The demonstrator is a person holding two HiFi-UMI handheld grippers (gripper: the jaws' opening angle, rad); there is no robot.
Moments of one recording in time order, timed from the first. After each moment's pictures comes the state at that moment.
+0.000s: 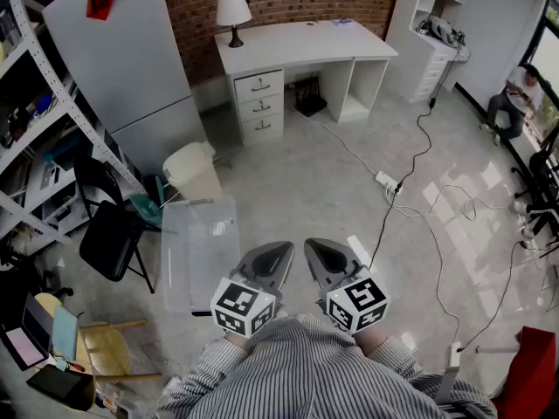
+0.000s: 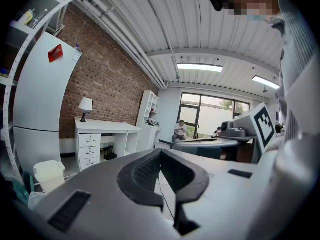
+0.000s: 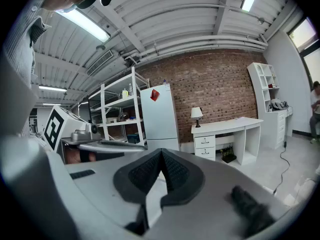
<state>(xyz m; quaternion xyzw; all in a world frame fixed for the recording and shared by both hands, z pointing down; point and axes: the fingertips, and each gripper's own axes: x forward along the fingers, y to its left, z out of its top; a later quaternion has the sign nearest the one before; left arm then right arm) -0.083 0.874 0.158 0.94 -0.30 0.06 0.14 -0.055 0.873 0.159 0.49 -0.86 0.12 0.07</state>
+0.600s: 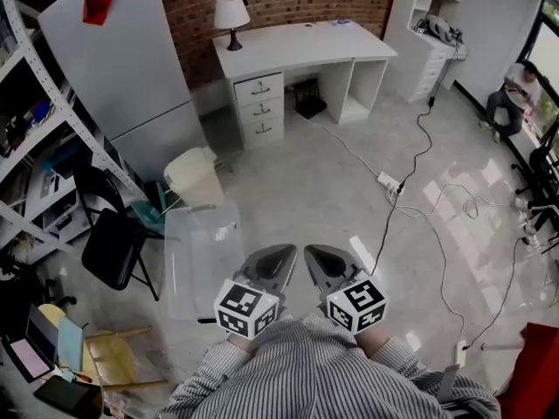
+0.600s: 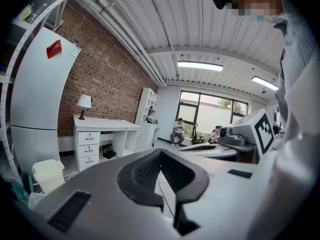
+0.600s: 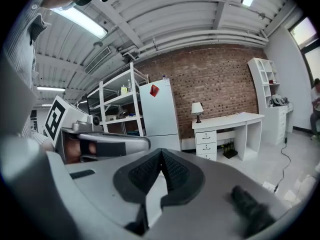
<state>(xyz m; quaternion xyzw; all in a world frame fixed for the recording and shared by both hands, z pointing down) -0.095 0.856 0.164 0.95 -0.28 0.07 0.15 -0.073 0.857 0.181 0.49 -0.86 0.14 0.08</state>
